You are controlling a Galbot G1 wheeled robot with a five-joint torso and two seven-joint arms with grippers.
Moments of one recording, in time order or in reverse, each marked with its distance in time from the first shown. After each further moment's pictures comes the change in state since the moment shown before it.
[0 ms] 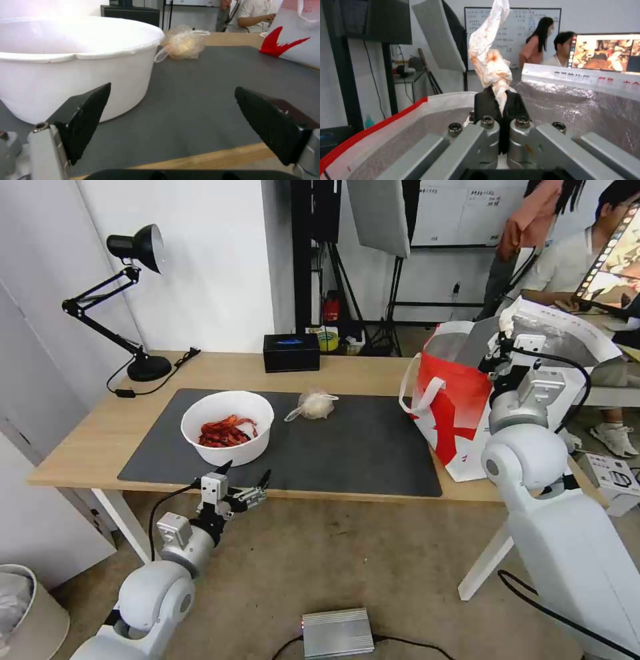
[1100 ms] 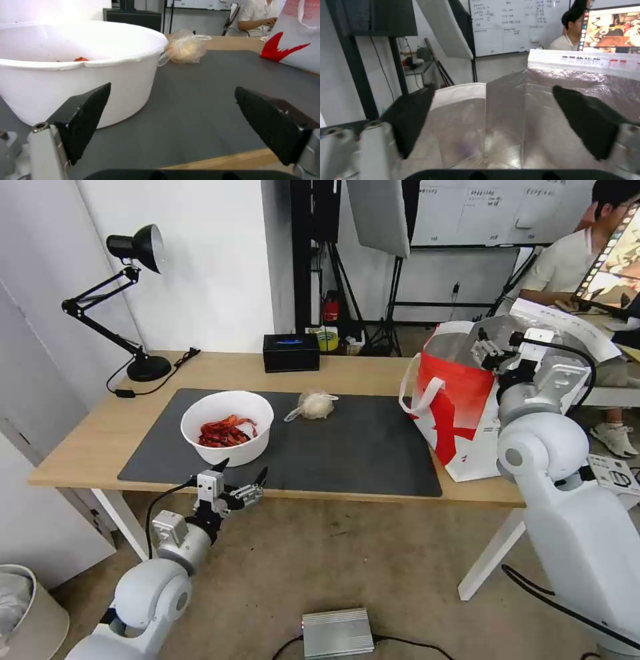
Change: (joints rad) left arm -0.002 0.008 -0.011 -0.006 -0.023 -0.001 -0.003; right arm 0.025 -0.037 0.017 0.028 0.176 -0.070 0.031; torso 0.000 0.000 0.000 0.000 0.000
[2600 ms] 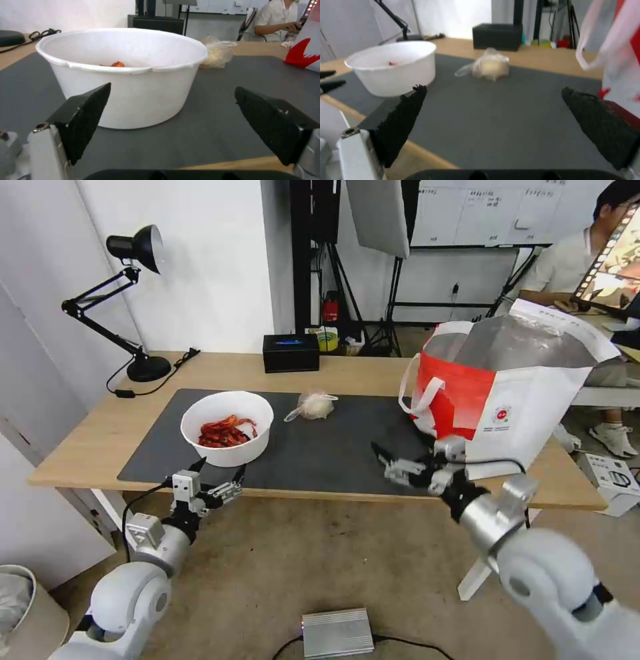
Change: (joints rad) left arm 0.047 0.014 -0.112 0.007 -0.034 -0.026 0.027; right arm -0.626 -0.105 0.026 0.267 -0.043 0.157 -0.566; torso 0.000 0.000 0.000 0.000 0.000
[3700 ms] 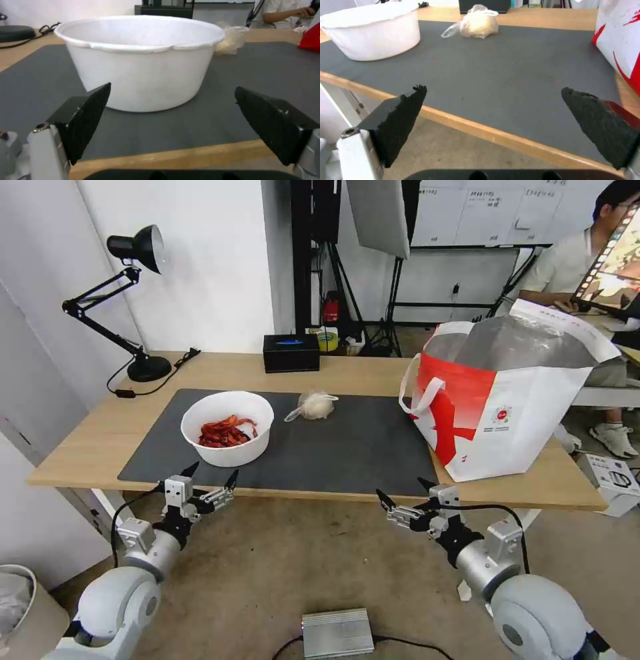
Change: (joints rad) left arm 0.024 -0.001 -0.033 0.018 0.034 0.005 0.026; right arm -0.115 0.017 -0.014 -0.012 -0.036 -0.003 0.060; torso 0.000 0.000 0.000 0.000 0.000
